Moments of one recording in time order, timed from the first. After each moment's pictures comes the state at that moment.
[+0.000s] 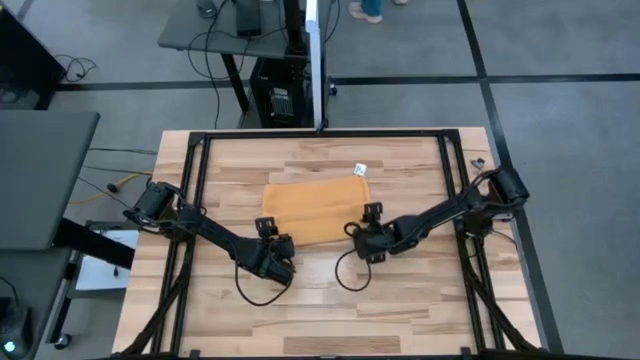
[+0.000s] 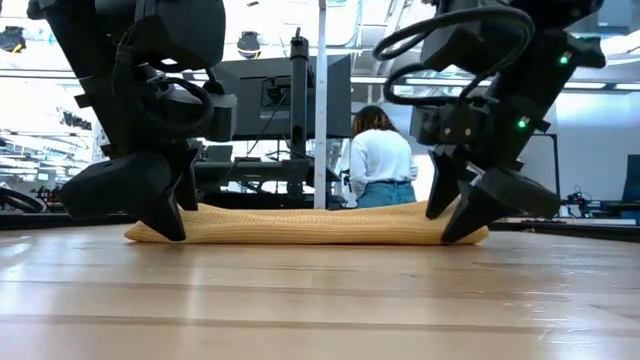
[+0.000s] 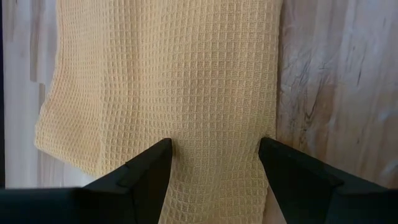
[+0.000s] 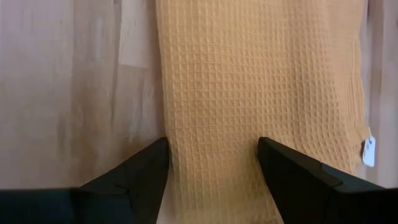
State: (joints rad) left arm -0.42 1.82 1.02 -0.74 -0.64 -0.49; right arm 0.24 1.72 0.84 -0.33 0.55 -0.03
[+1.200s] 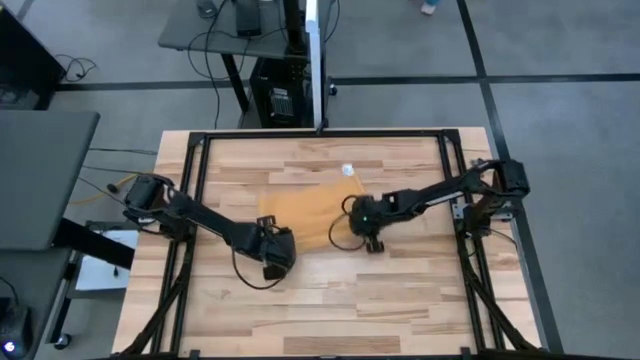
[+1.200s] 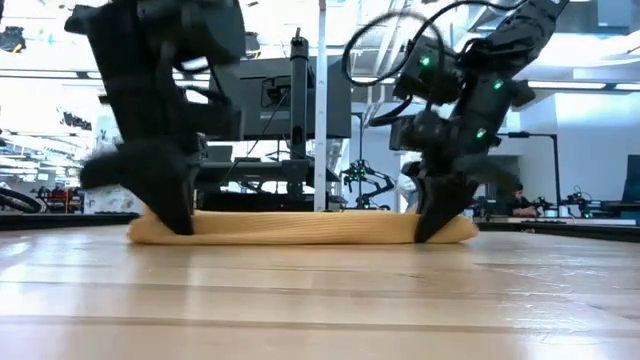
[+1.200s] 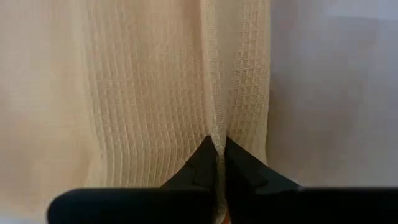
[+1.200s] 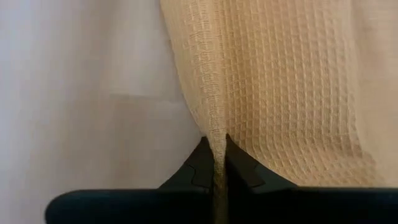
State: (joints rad) left arm -0.32 1.68 0.95 -0.62 -0.25 -0.45; right arm 0.01 1.67 0.79 -0.26 -0.06 -0.11
